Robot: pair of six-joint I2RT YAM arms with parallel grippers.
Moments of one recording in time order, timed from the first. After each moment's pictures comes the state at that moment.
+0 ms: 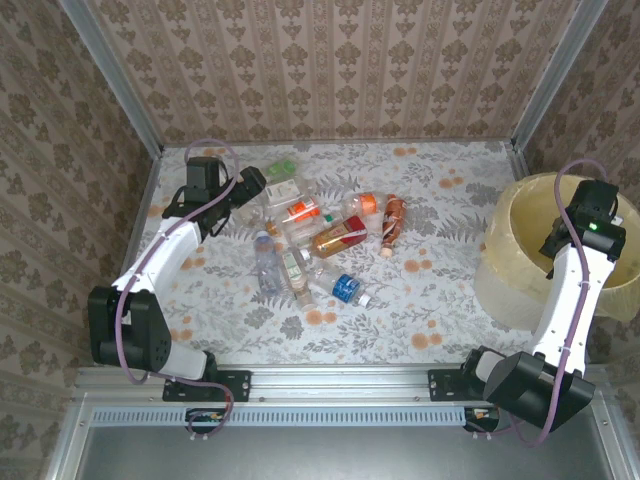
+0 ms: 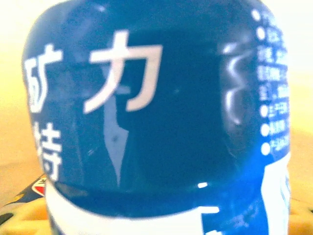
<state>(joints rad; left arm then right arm) -0.21 1.43 1.10 -0.31 0.15 -0.68 -0.57 1.13 1.26 -1.18 0.38 0.20</state>
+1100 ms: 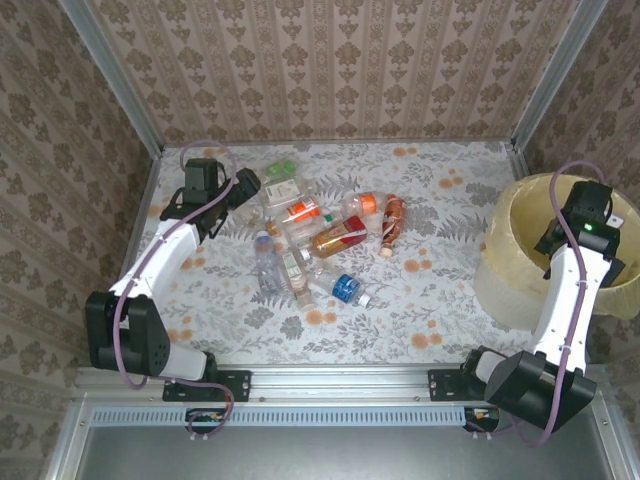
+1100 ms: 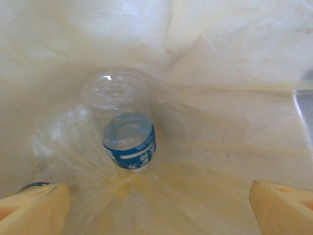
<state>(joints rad) -0.21 1.41 1.09 -0.34 0.06 -0.68 -0.54 1.13 1.23 -1.14 0.46 0.22</state>
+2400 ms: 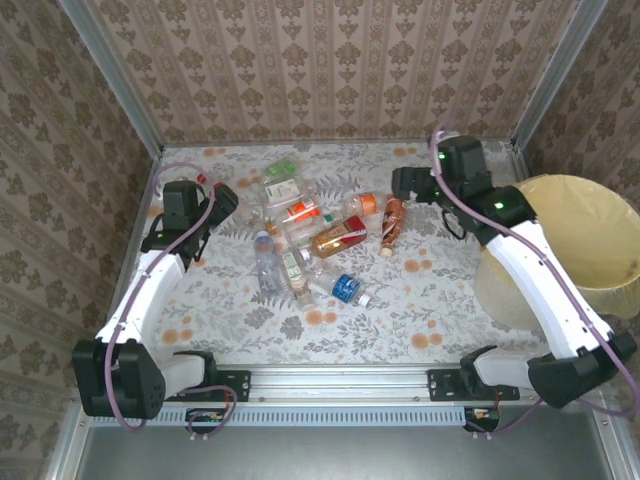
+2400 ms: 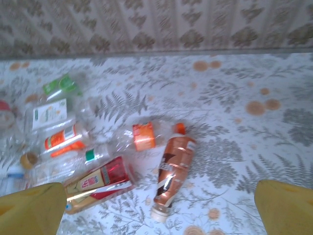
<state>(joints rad) -0.12 1.18 0.91 -0.37 -0.01 -0.71 0.40 1.29 1.46 -0.81 0.19 0.28</state>
